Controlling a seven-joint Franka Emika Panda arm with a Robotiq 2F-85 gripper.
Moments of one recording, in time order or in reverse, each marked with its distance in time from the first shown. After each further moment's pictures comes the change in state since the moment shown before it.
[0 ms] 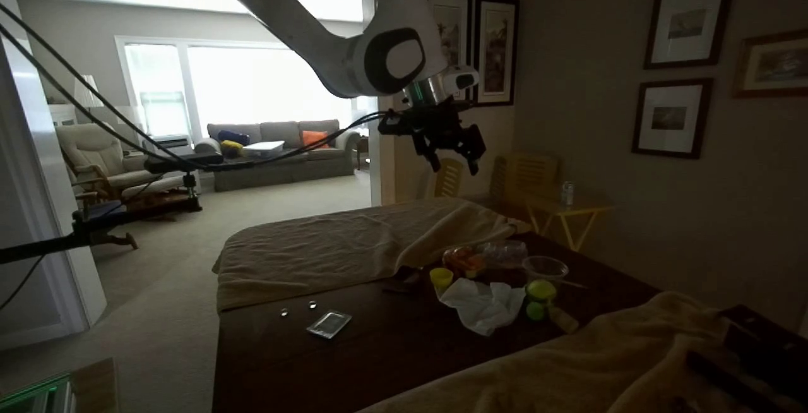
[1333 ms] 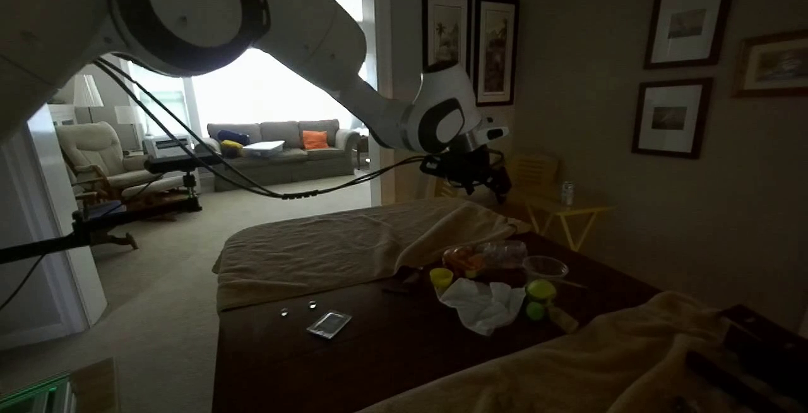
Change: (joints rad) arm 0.012 0.483 -0.001 0.496 0.023 0.081 0.177
